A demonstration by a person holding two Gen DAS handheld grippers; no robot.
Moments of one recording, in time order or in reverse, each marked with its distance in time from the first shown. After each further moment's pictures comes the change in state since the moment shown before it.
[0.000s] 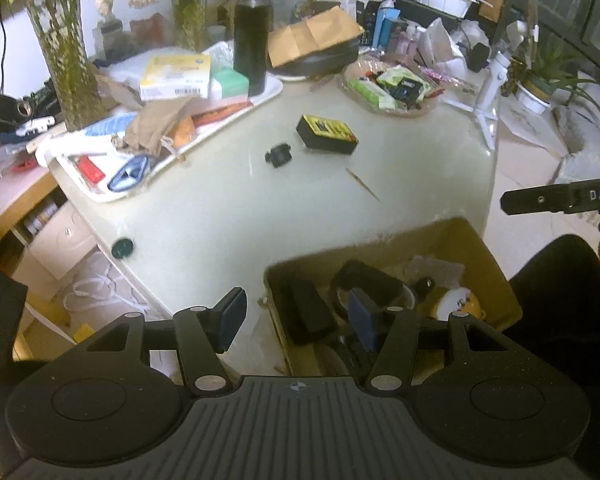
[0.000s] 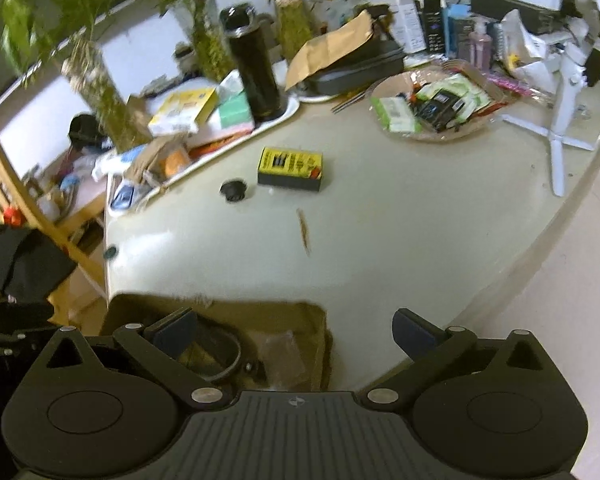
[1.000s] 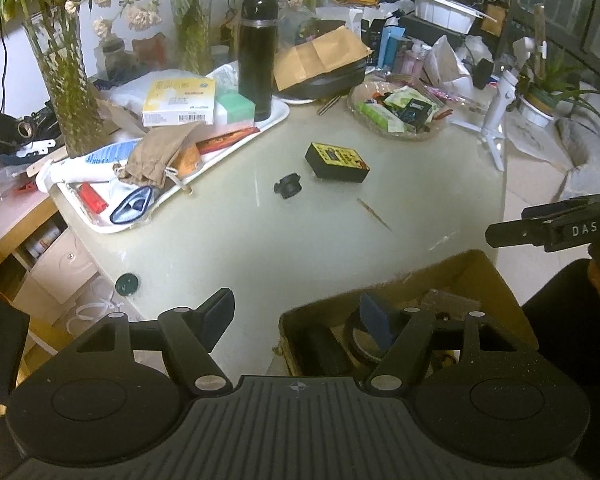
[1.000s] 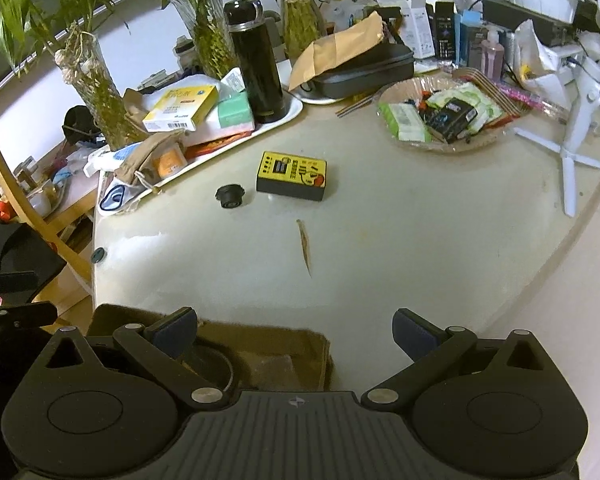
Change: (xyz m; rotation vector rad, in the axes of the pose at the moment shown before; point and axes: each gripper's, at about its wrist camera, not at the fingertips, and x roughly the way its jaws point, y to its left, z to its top) left arm 0.014 0.008 0.019 0.007 -0.056 0.009; right arm 0.029 0.011 0.011 -0.051 0.002 -0.021
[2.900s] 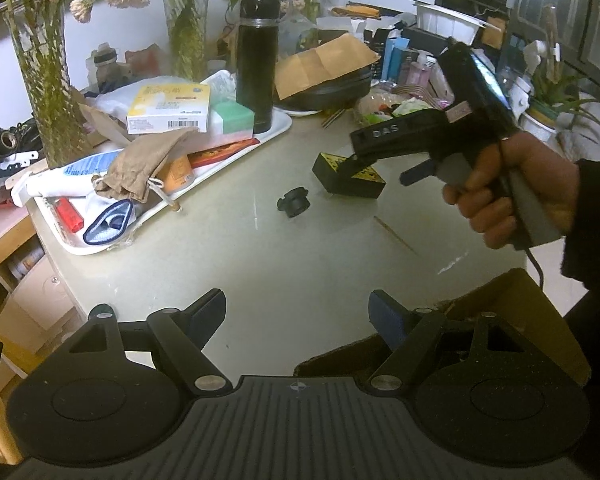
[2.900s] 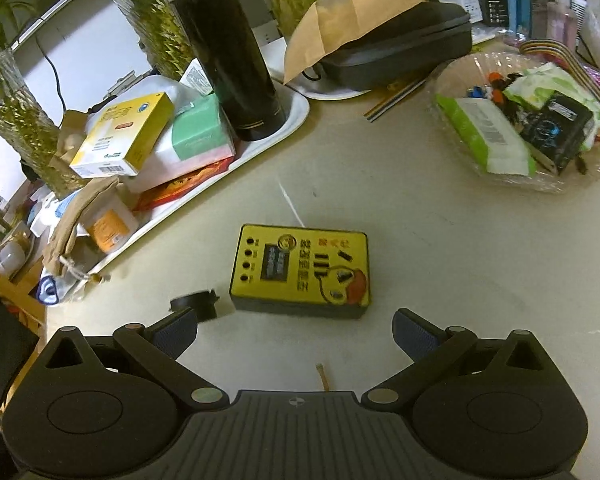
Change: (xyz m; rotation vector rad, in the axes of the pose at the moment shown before) left arm 0.055 0.012 -0.005 0.006 -0.082 -0.010; right arm 0.197 -0.006 0.115 0.086 0.064 0.062
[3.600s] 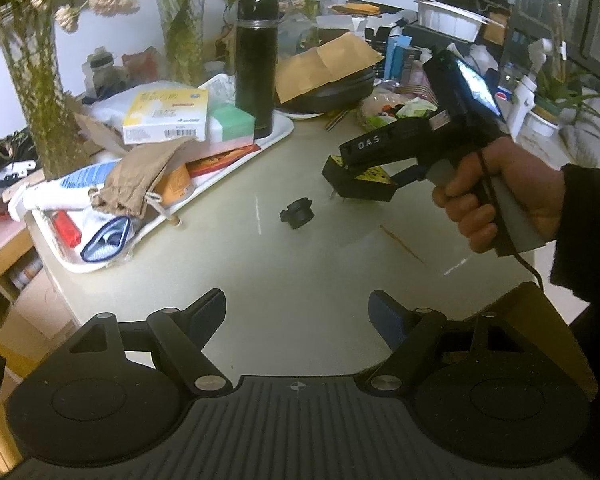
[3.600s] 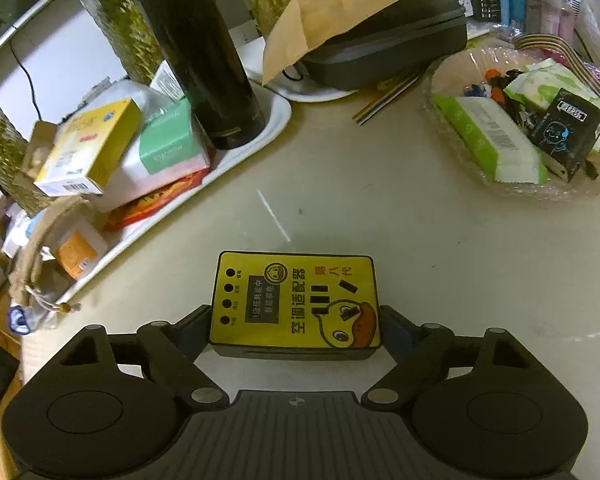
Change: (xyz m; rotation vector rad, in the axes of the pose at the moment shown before) left arm 0.011 0.000 0.017 0.027 0.008 0.013; right arm 0.025 -0.004 0.014 0.036 -0.013 -0.039
